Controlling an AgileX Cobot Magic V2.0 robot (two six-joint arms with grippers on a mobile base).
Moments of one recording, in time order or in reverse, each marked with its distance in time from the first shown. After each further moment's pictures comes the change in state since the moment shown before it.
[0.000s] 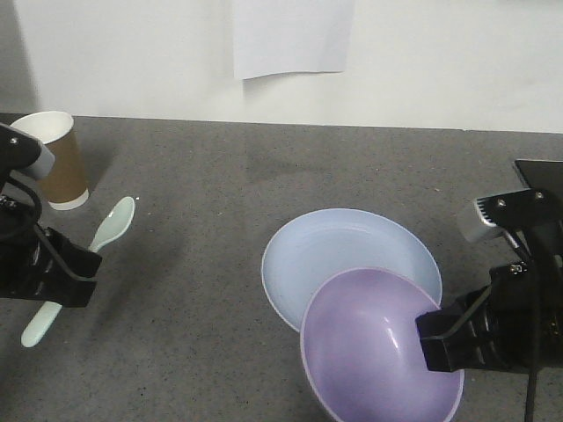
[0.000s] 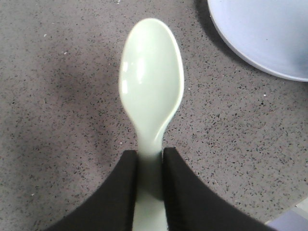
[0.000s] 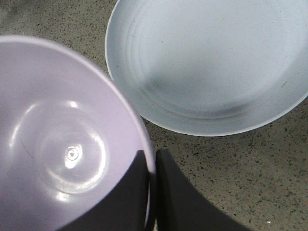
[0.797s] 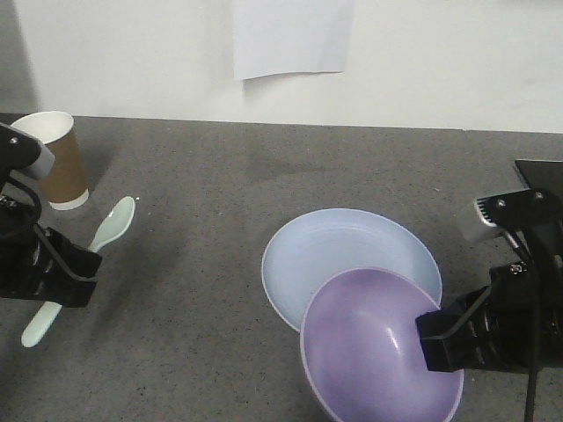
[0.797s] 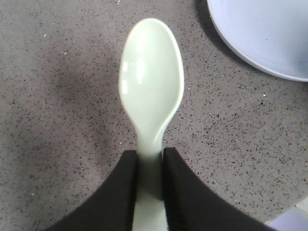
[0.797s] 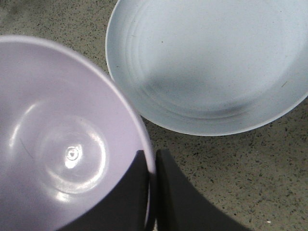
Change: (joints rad) left arm 0.000 0.000 0.000 0.000 0.000 0.000; right arm 0.000 0.000 0.000 0.000 0.000 0.000
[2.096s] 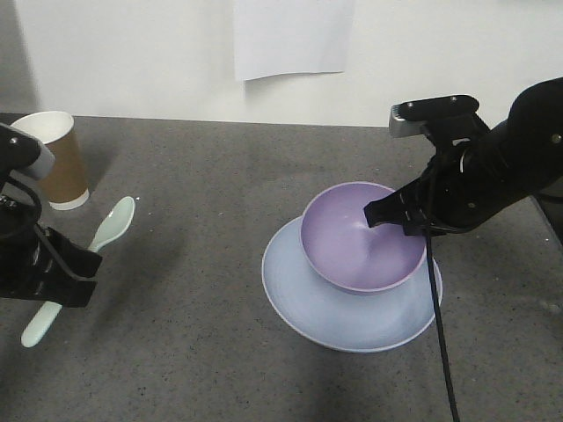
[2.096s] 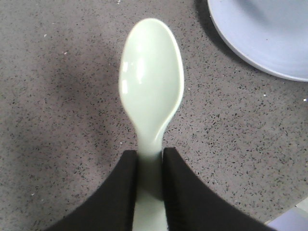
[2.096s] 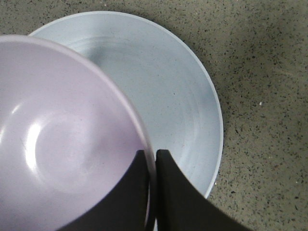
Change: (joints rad) left arm 0.000 0.000 0.000 0.000 0.000 0.000; right arm 0.000 0.500 -0.459 -0.385 0.062 0.275
